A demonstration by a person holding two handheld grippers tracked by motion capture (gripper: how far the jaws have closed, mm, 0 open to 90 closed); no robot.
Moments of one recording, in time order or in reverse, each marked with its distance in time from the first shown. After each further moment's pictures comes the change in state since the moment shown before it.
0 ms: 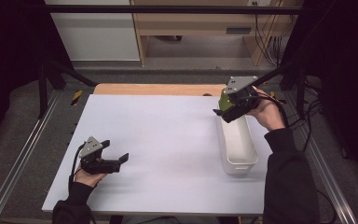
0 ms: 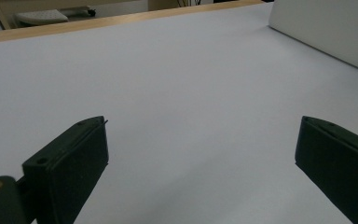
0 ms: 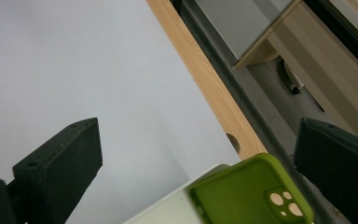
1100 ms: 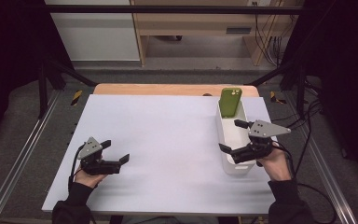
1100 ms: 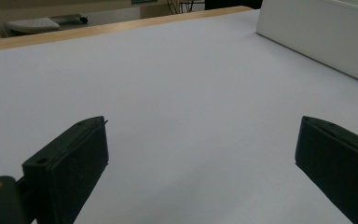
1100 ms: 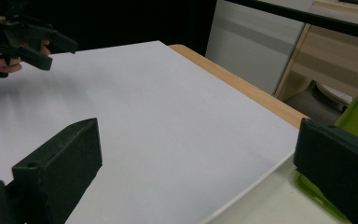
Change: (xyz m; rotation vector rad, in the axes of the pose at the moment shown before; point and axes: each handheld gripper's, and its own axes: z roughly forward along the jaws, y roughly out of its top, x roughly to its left) left arm -0.003 0.001 -0.003 -0.025 -0.031 0.010; right arm 0.092 -0.087 -0.039 -0.353 0.074 0.320
